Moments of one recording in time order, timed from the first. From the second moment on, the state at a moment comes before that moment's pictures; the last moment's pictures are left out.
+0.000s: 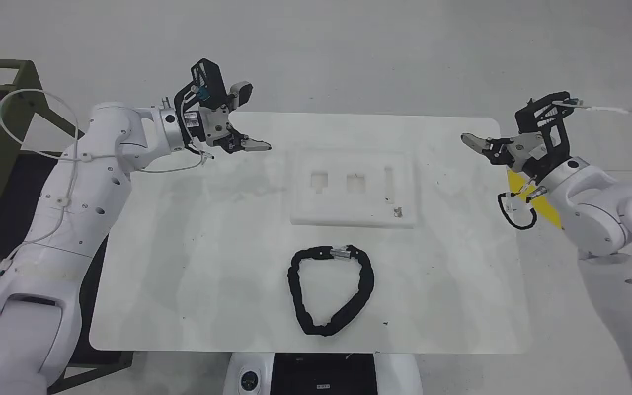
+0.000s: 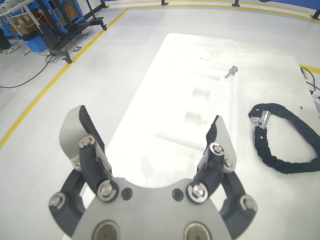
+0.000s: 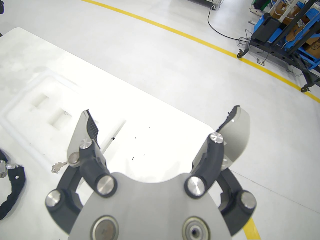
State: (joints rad) left arm 0.48 -0.93 -0.90 -1.12 1.05 -1.01 0.05; right arm -1.09 -0.79 1.45 -1.71 -0.85 -0.32 0.39
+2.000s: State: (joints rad) left arm 0.48 -0.93 -0.90 -1.12 1.05 -1.01 0.05; right arm -1.12 -0.86 1.18 -1.95 -0.39 0.17 0.91
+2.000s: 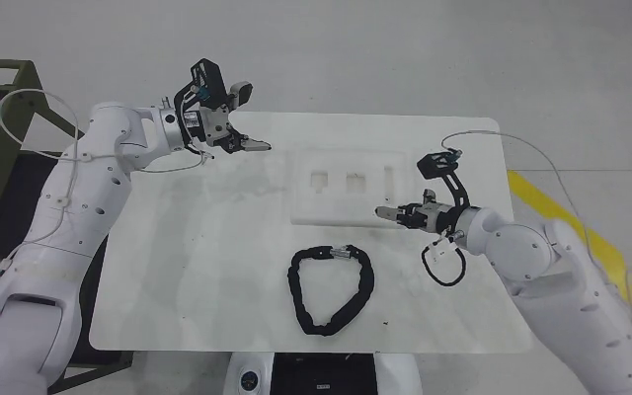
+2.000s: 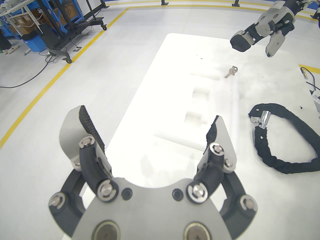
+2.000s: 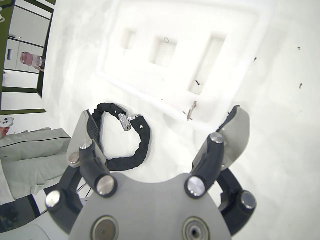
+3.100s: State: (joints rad) left arm 0.48 -0.93 -0.90 -1.12 1.05 -1.01 0.05; right arm -1.04 -0.89 1.10 -1.85 -0.52 0.26 1.01
